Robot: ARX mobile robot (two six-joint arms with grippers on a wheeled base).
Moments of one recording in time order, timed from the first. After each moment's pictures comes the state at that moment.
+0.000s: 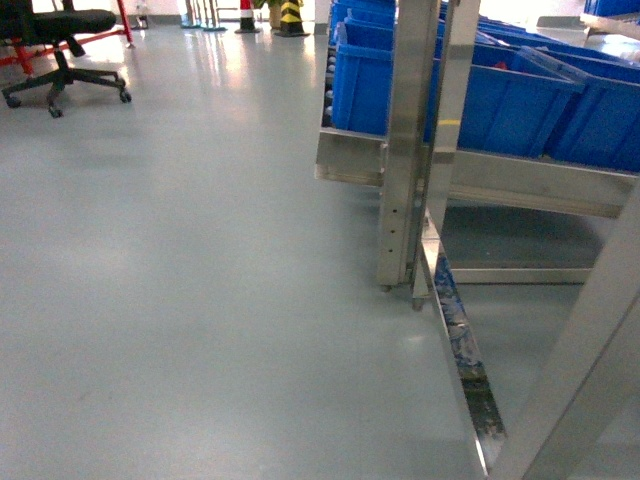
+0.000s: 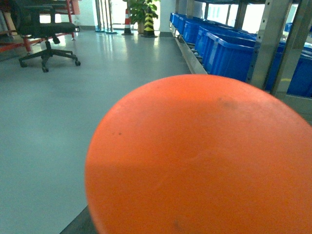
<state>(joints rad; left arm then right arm) 0.00 0.01 0.01 -0.01 0.00 -0.01 0.00 0.00 0.01 0.00 0.00 0.00</state>
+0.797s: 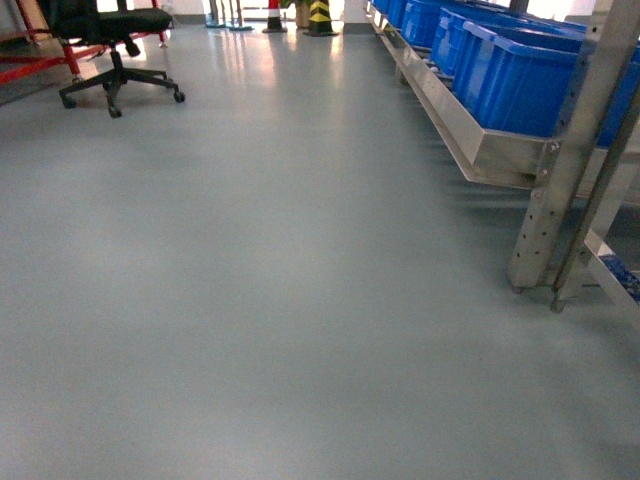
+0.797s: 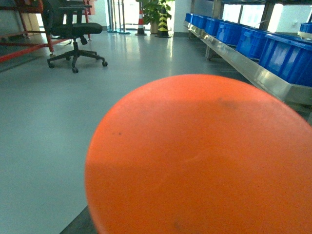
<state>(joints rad) 0.00 0.01 0.01 -0.01 0.00 -0.01 0.00 0.00 0.01 -0.01 0.00 0.00</state>
